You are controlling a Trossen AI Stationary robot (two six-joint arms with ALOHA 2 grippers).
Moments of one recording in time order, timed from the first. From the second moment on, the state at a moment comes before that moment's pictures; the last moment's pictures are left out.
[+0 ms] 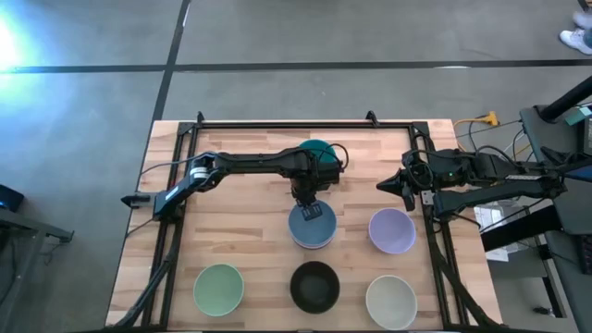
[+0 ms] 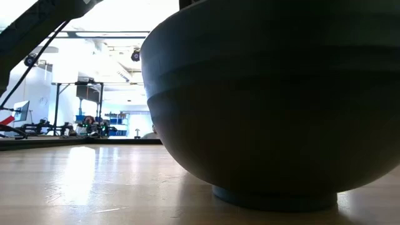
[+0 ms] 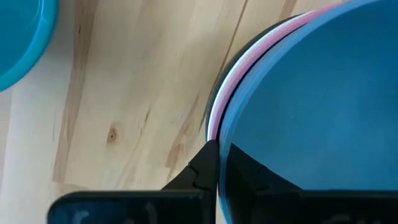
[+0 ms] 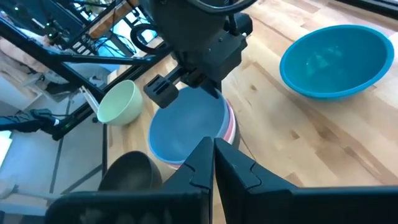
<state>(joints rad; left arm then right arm) 0.08 2.23 2.18 -1.36 0.10 -0.27 0.05 0.64 0.81 -0.64 0.05 0.64</state>
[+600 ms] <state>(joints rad) 0.08 2.21 2.17 -1.37 0.10 -0.20 0.05 0.64 0.81 -0.62 0.05 0.70</state>
